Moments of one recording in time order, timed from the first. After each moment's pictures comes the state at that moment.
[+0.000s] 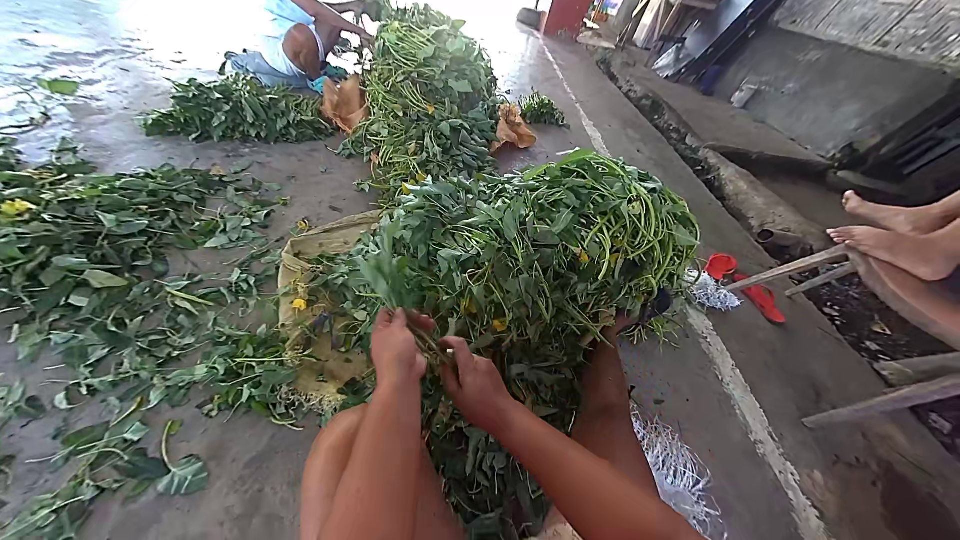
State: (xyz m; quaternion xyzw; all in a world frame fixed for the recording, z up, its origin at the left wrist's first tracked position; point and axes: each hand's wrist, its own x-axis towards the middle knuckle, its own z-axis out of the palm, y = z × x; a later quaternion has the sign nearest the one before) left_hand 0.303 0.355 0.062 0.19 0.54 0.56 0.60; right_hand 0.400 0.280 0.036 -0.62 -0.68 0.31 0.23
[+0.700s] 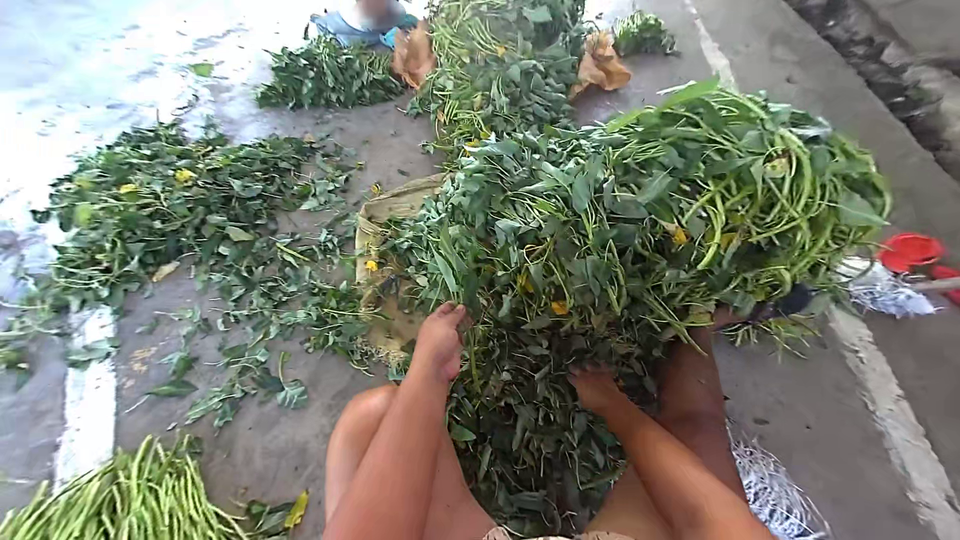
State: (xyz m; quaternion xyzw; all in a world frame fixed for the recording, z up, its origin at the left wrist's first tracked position) left_hand 0.290 0.360 0.047 0.24 0.60 0.42 0.64; right_hand 0.547 0.294 -0.146 -0.61 -0.65 0.37 -0.26
